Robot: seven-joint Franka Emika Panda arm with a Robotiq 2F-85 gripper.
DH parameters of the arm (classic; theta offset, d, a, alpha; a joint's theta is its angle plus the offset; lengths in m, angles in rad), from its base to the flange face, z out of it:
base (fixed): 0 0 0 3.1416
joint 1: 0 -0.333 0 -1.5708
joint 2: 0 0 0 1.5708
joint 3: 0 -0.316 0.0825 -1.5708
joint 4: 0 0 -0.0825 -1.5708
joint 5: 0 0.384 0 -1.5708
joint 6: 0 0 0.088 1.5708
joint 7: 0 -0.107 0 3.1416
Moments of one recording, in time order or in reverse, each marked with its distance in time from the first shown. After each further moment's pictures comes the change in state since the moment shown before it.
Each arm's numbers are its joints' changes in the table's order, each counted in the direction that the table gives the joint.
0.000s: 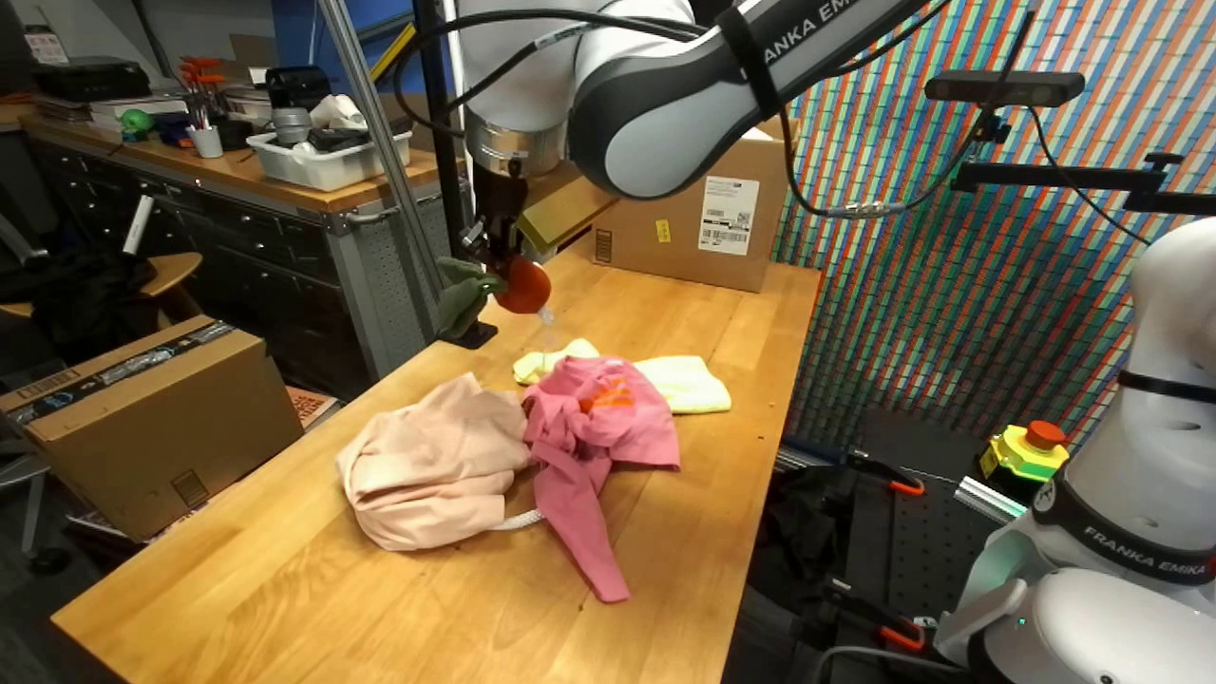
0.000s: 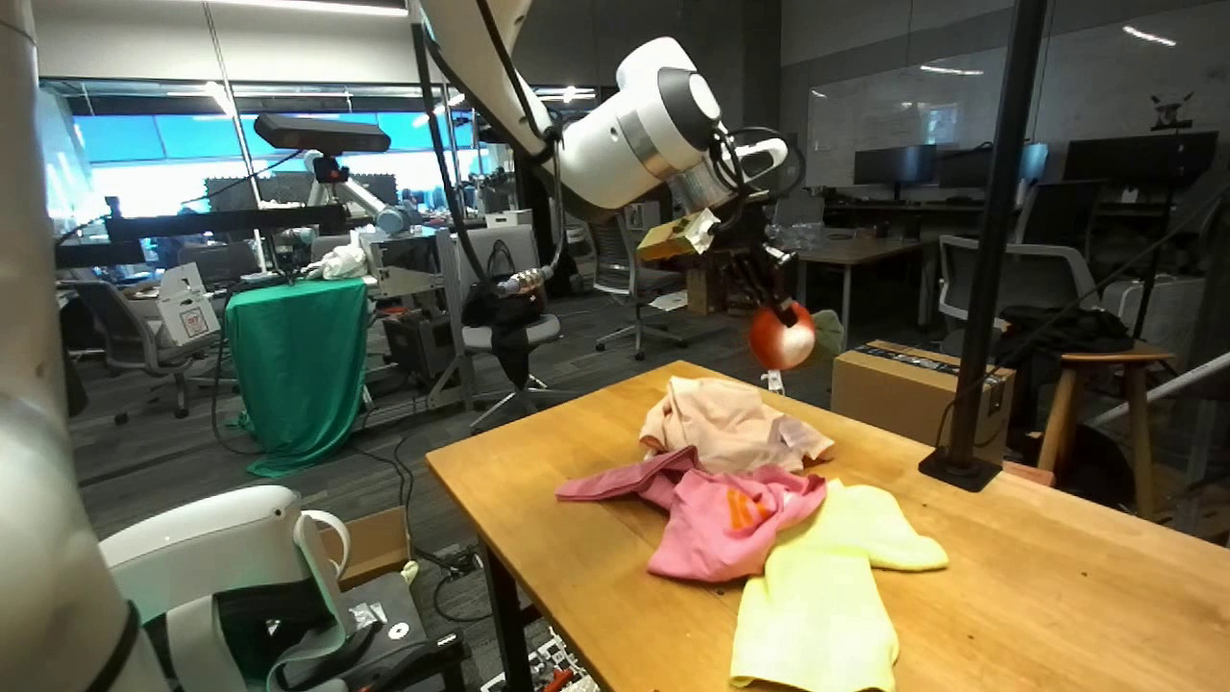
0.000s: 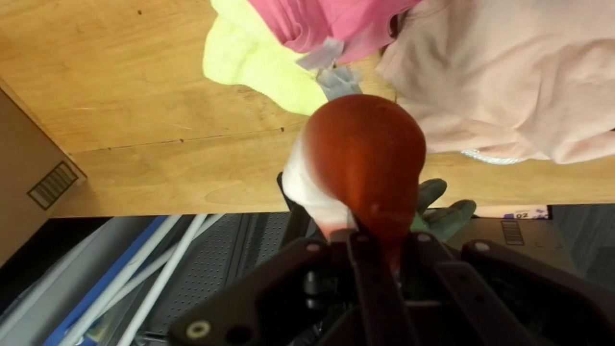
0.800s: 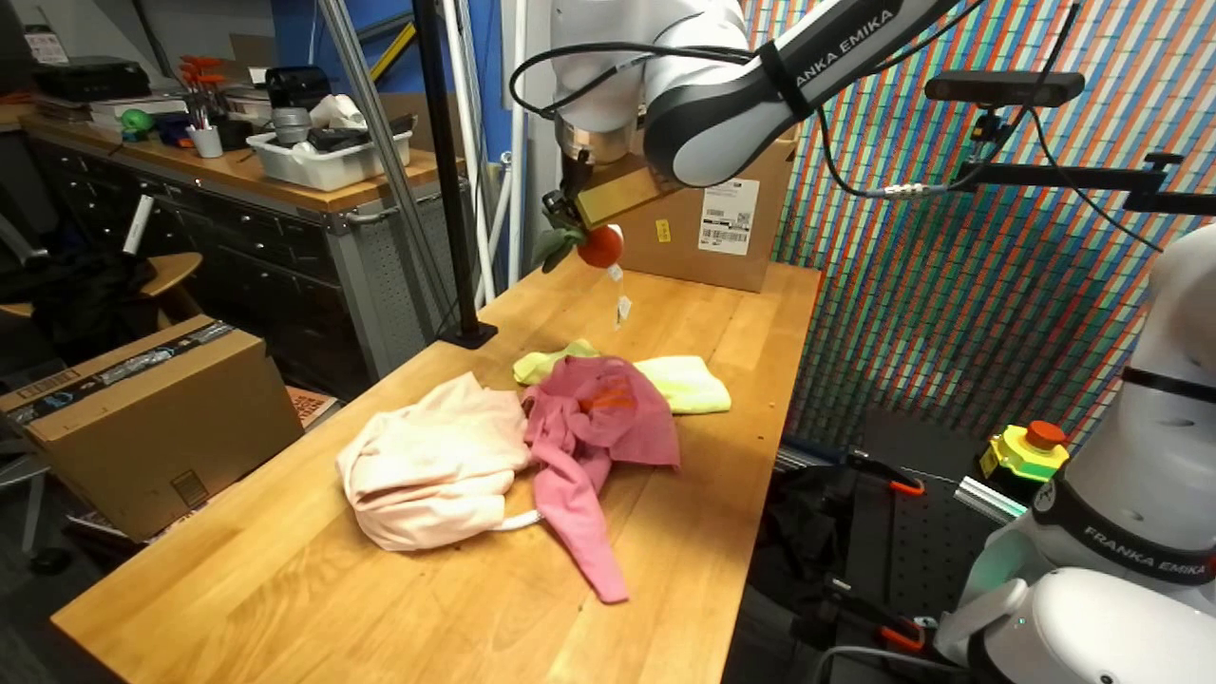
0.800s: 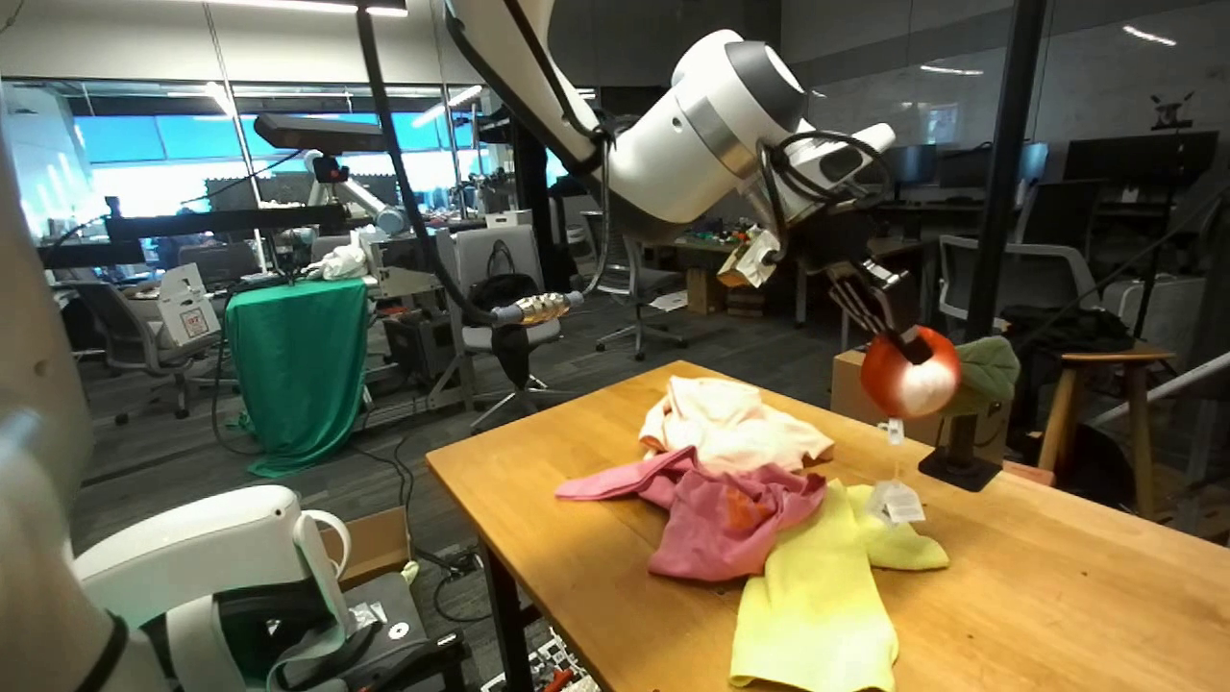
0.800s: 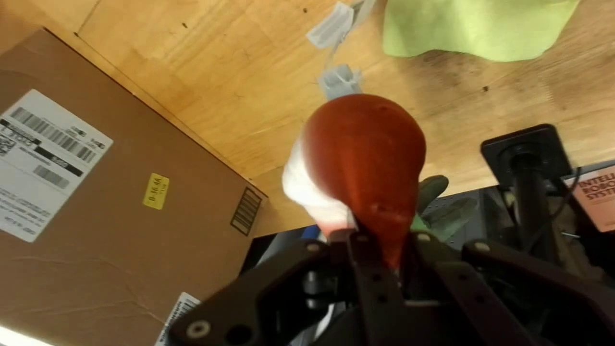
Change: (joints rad) arm 0.173 0.058 0.040 -0.092 -0.237 0.019 -0.348
